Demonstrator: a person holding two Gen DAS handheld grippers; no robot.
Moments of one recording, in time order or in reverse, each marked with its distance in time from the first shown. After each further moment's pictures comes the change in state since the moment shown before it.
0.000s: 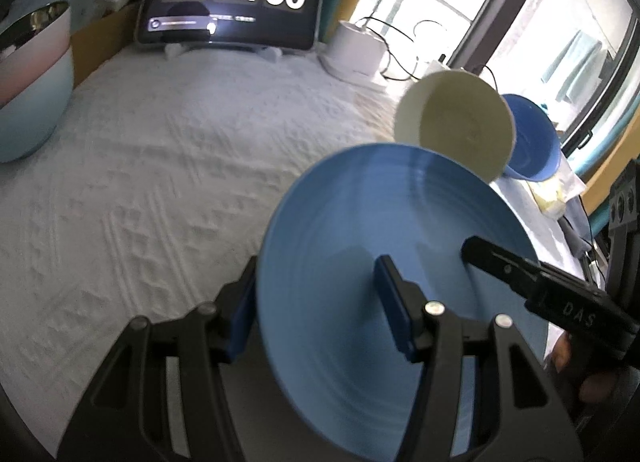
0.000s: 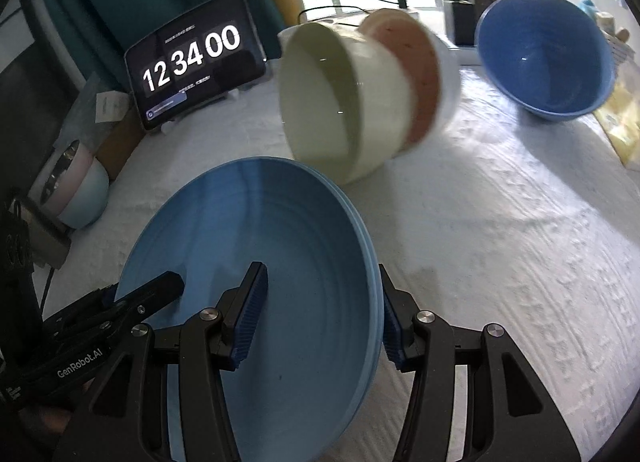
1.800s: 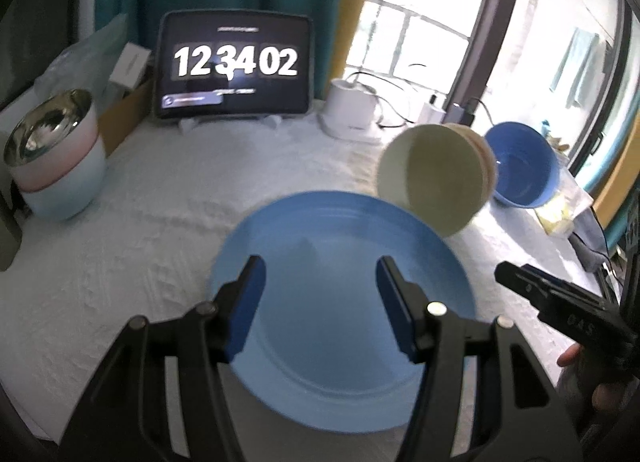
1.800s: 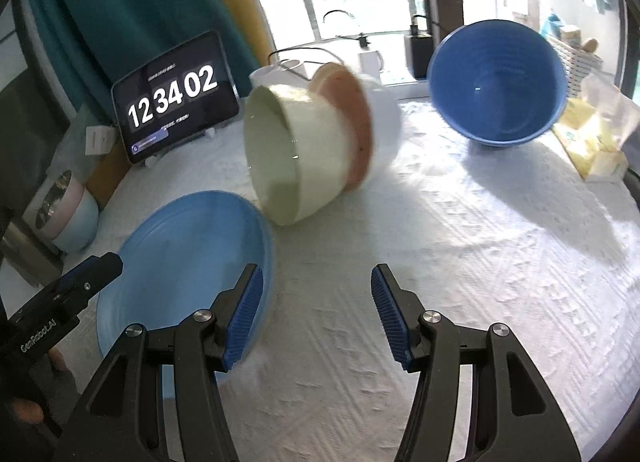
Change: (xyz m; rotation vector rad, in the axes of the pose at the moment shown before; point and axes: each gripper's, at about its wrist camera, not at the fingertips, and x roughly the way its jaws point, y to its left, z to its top) left arm -0.043 -0.047 0.011 0.079 -0.161 0.114; right arm -0.048 -0.037 0.000 0.043 -0.114 -0.074
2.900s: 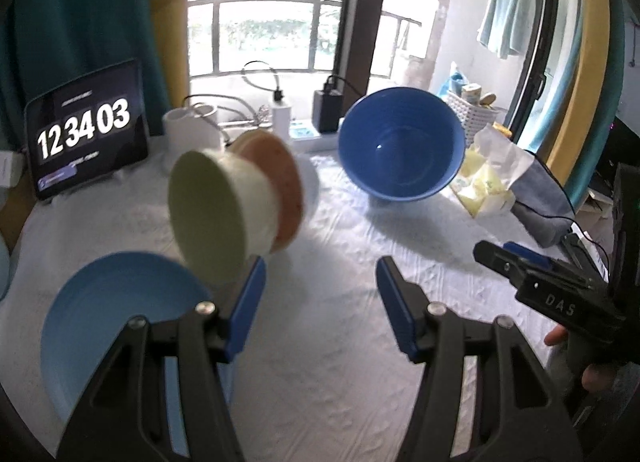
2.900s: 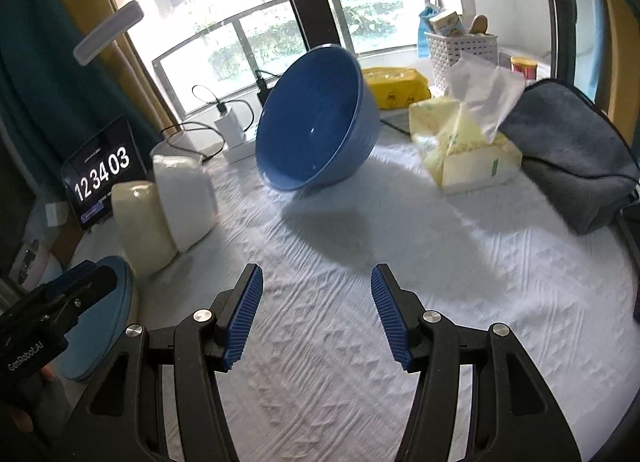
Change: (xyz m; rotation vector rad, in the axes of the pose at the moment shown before) left arm 0.037 -0.189 0.020 0.231 -0.005 -0.128; right arm -0.046 -0.165 0.014 0.127 -0.128 -0.074
